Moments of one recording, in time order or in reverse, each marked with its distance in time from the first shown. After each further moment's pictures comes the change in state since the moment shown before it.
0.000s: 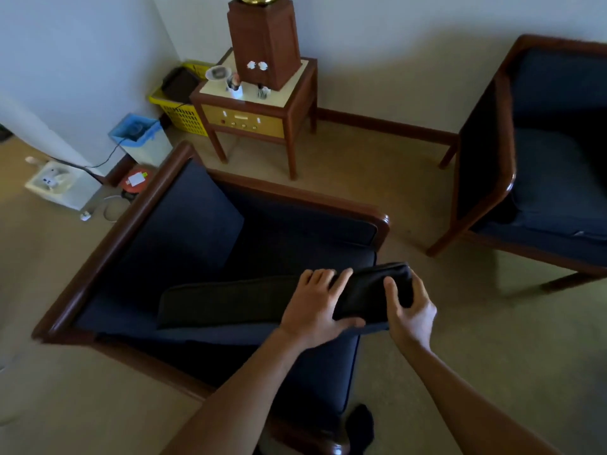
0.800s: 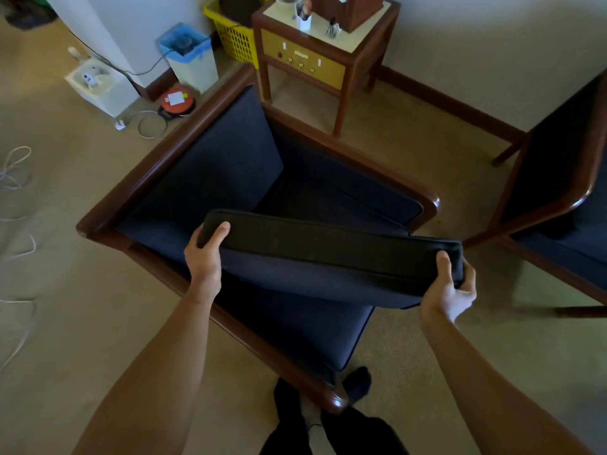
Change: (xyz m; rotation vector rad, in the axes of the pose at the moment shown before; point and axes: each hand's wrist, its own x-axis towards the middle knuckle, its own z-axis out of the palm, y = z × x) left_hand -0.143 -0.179 -0.034 -1.265 0.902 -1.243; right_hand -0.001 -0.033 0.031 0.271 0.269 0.279
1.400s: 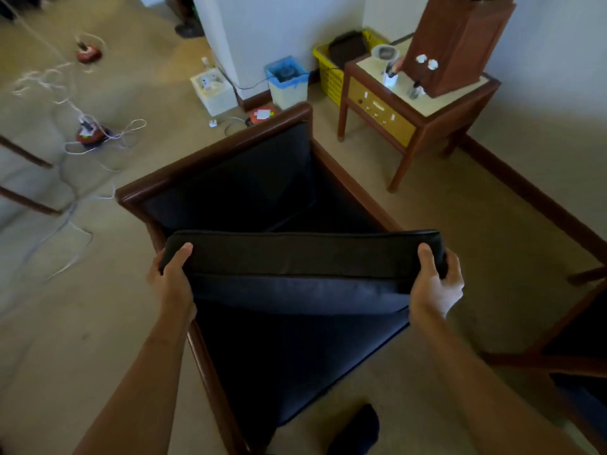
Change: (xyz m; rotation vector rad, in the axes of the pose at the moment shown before) left_hand -0.071 -0.010 0.028 -0.365 0.588 0.096; right_hand 0.122 -0.087 0.106 -0.134 -0.560 -0.163
